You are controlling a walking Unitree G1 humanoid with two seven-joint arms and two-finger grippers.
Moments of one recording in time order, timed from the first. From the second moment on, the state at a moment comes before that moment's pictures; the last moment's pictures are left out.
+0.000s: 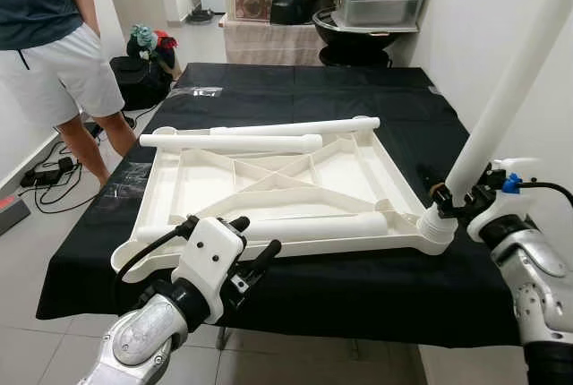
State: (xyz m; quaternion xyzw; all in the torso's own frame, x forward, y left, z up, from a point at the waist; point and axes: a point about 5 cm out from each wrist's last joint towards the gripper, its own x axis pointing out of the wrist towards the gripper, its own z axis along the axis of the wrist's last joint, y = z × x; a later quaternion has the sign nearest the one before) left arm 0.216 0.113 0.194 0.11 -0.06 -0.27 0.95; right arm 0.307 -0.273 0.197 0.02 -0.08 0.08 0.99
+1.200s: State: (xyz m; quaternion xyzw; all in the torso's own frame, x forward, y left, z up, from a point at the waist) left arm 0.219 0.120 0.194 0.12 -0.06 -0.26 0.96; right arm 0.230 -0.311 0.140 -0.02 0.01 0.06 1.00
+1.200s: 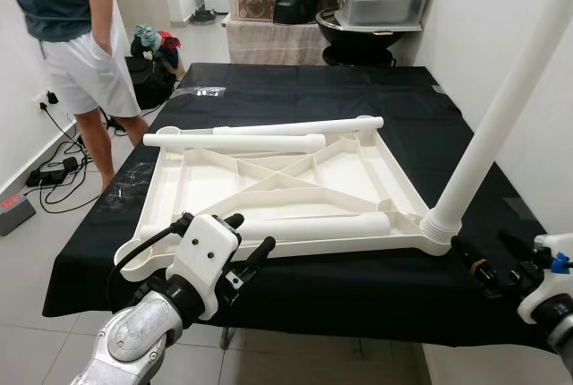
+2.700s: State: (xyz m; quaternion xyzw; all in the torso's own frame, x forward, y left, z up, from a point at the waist) left arm 0.228 0.124 0.198 0.12 -0.08 -0.25 0.96; right arm 0.234 -0.232 0.158 0.01 -0.03 0.14 0.99
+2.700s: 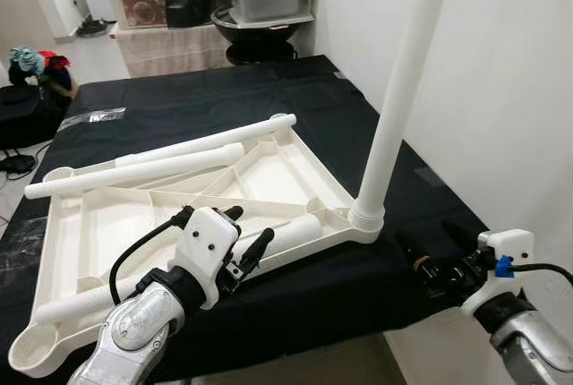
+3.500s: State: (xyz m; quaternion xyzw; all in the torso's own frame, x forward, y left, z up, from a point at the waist) left arm 0.228 0.126 0.199 0.13 -0.08 -0.23 0.96; right arm 0.241 -0.212 0.166 0.00 -0.04 0.18 0.98
